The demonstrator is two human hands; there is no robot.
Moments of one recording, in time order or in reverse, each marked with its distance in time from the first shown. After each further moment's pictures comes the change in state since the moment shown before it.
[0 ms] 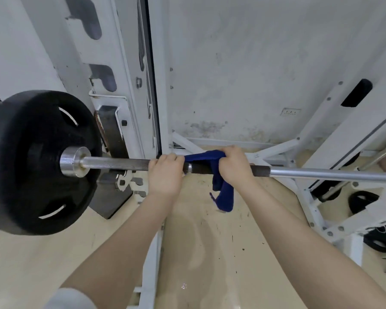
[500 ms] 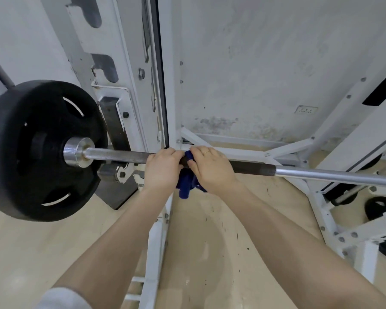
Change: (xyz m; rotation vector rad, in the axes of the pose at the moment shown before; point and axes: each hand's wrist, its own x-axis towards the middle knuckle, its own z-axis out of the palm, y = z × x) left_hand -0.001 -0.004 -0.001 -0.111 0.002 -0.031; right_hand 0.000 0.003 0.041 -0.569 -0.099 -0.489
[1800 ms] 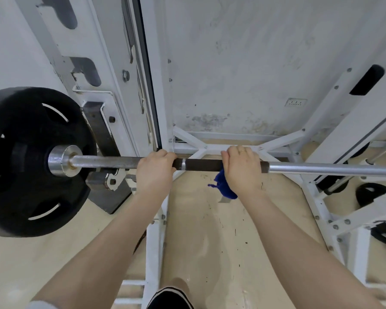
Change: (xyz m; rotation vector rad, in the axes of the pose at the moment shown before) left_hand 0.003 0.003 -0.006 0.013 -0.030 0.021; right_hand -0.021 0.059 0.009 -0.251 0.102 0.309
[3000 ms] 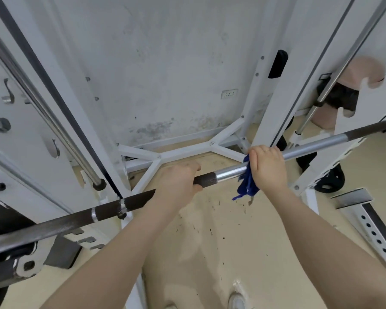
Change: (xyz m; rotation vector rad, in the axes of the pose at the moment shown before) left_hand 0.062 0.131 0.028 -0.175 -0.360 0.436; right_hand -0.035 0.163 -0.004 0.035 0.124 0.412
